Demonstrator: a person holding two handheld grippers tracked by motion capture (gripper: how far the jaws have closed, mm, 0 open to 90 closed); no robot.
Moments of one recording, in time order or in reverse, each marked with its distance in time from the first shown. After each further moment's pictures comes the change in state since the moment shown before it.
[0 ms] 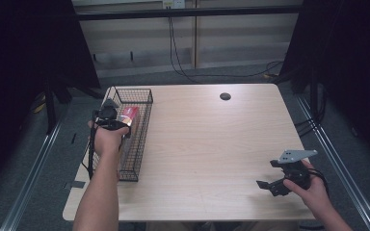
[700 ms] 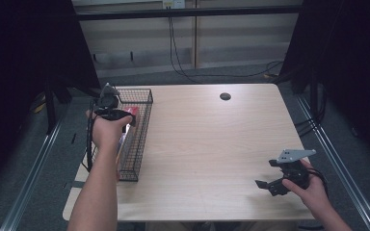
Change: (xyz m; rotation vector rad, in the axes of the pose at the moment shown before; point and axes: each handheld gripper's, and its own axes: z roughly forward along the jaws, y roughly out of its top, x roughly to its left) left arm -0.028 0.011 -0.051 -0.098 -0.072 0.045; right arm 0.002 0.003 0.001 0.000 0.007 -0.004
